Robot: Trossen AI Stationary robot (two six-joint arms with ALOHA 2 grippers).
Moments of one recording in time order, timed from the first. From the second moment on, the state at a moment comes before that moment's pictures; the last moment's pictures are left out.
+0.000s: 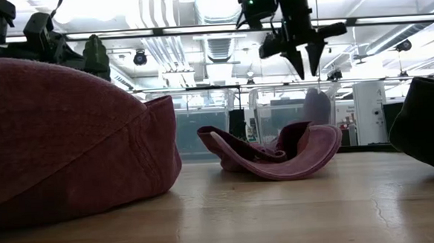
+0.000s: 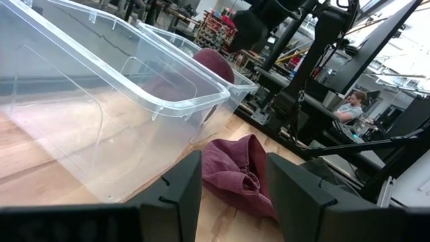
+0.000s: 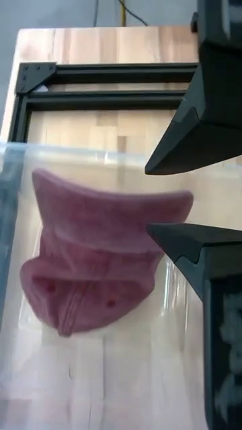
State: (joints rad) left arm -0.07 0.28 0.01 0.18 -0.41 -0.53; right arm -0.39 1.80 1.73 -1.57 0.45 1.17
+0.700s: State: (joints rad) left arm -0.07 0.28 0.01 0.18 -0.41 -0.53; right arm -0.43 1.79 1.68 -1.47 0.47 1.17
